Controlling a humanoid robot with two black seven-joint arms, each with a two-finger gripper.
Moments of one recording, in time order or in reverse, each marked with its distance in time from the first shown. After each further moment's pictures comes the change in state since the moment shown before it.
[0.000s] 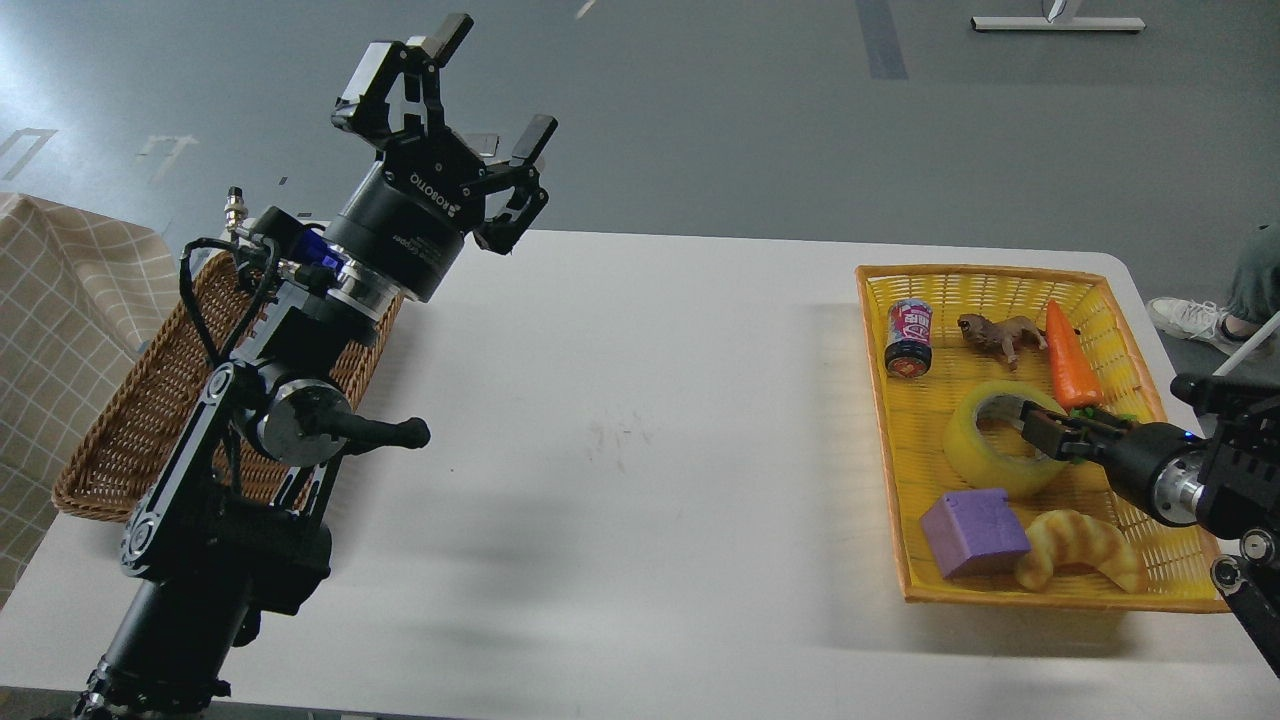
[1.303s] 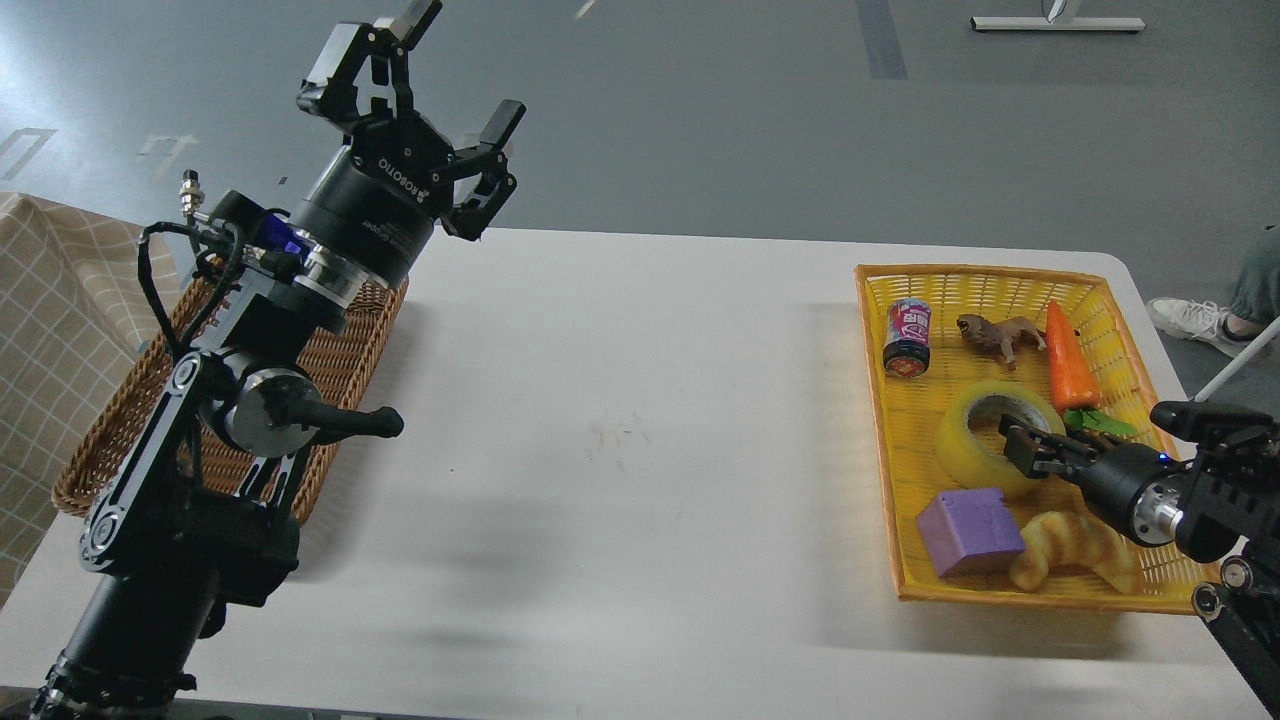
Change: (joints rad) left arm -0.005 0.070 -0.001 -0.030 -0.003 0.035 0.002; right arm -0.016 0.009 -0.038 -0.043 -0.010 -0.082 0.125
